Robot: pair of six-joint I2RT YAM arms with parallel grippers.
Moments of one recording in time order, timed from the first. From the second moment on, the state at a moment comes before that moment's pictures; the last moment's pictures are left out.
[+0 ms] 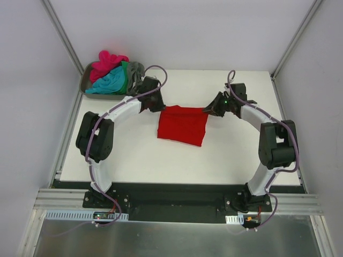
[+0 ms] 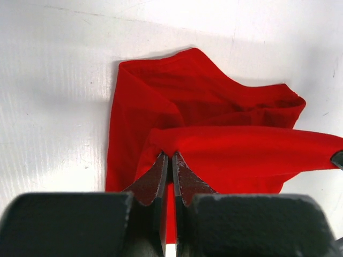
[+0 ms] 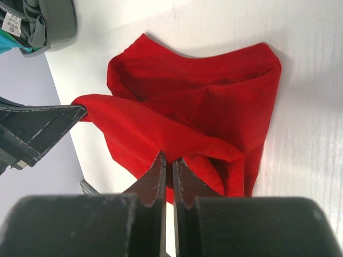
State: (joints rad) left arm -0.44 1.89 1.42 -0.36 0.06 -0.68; right arm 0.18 1.79 1.20 -0.20 -0.53 0.73
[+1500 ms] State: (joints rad) left arm -0.48 1.82 1.03 -0.03 0.45 -0.63; right arm 0.28 2.05 1.47 -0.30 -0.40 0.62
